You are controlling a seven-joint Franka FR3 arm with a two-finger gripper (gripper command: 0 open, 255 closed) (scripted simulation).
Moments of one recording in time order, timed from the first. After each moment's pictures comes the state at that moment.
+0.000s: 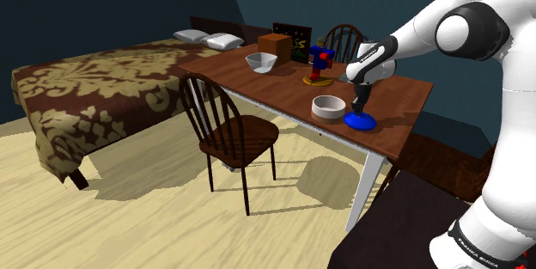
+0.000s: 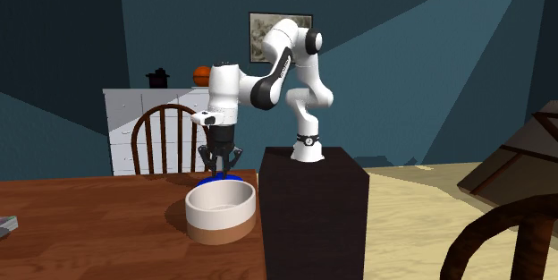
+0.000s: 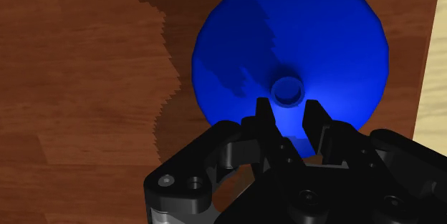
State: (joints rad) arm -0.27 0.43 -0.29 -1.93 0.02 2.37 -0.57
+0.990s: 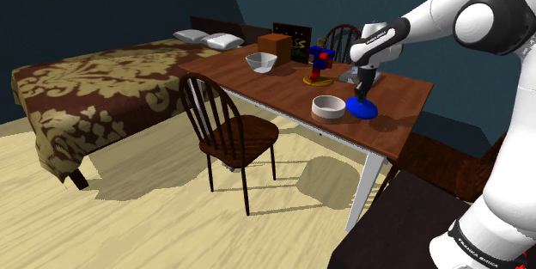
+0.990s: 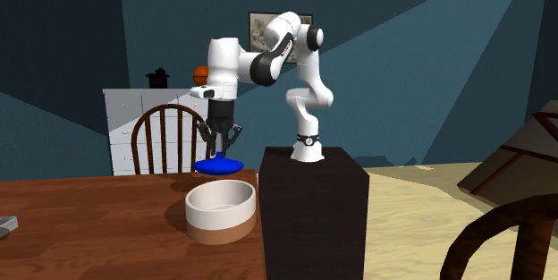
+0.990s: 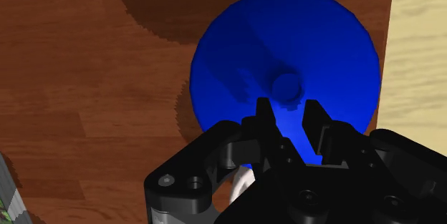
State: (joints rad) arm -0.26 0.32 -0.31 -1.88 -0.01 2.21 -0.56
